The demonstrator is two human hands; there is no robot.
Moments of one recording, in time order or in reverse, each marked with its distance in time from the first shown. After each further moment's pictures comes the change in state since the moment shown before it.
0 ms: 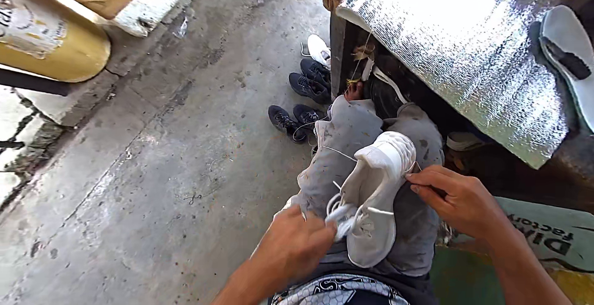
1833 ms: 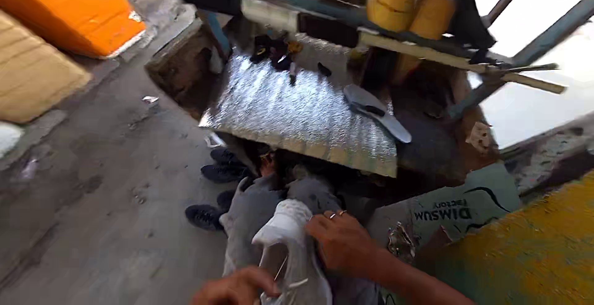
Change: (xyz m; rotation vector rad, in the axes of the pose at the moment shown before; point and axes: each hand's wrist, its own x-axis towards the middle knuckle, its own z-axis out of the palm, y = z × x) left_hand 0.077 -0.009 -0.032 -1.063 -0.217 -0.101; right_hand -0.006 -0.047 0.014 -0.293 0.177 0.019
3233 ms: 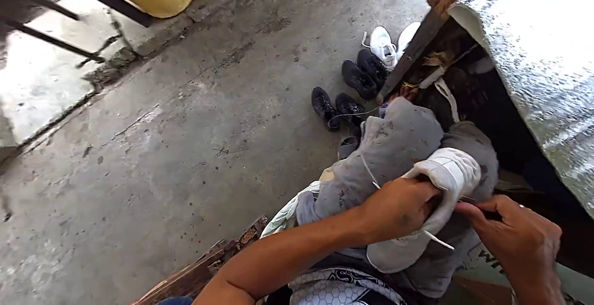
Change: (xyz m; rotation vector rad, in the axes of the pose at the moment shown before) left_hand 0.044 -0.028 0.042 0.404 0.376 -0.076; right_hand 0.024 0.038 0.014 -0.097 0.098 -0.059
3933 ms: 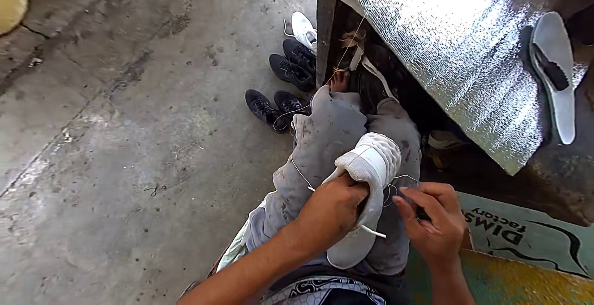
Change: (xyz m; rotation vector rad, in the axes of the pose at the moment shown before) left_hand -0.005 -0.006 0.009 0.298 -0.004 0.110; right_hand -0.037 -0.031 0.014 0.369 0.248 0.159
